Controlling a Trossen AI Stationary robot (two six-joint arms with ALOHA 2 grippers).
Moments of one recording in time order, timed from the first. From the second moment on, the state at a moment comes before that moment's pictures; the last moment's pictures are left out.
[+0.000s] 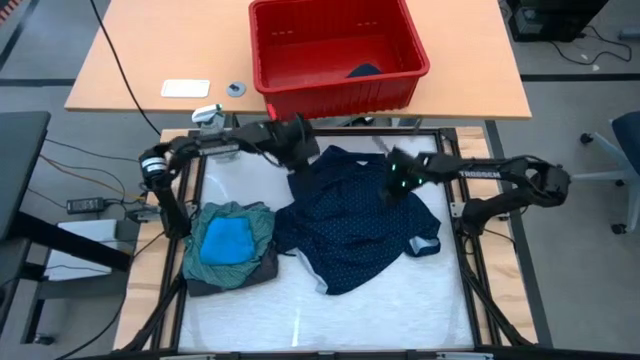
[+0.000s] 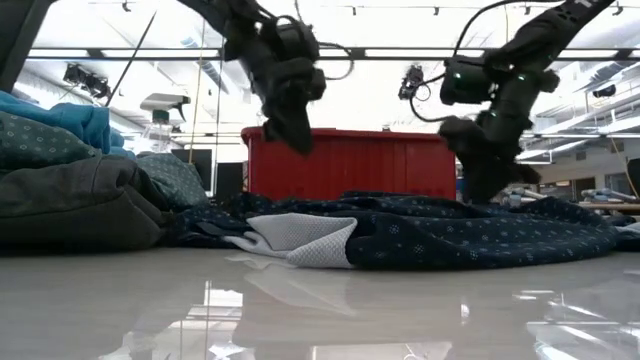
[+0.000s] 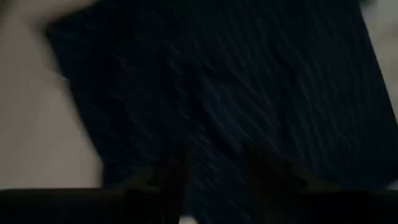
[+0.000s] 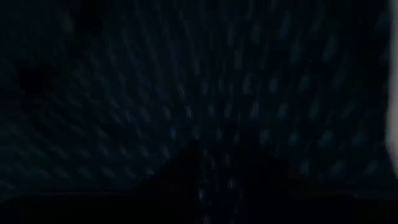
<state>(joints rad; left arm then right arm) 0.43 1.77 1.45 -0.72 0.26 0.01 -0.47 1.31 0.66 -0.52 -0.16 0.65</state>
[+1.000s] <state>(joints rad) 0.56 2.07 1.40 -0.46 0.32 -0.02 -0.15 0.98 0.67 -0.90 0.14 0.98</state>
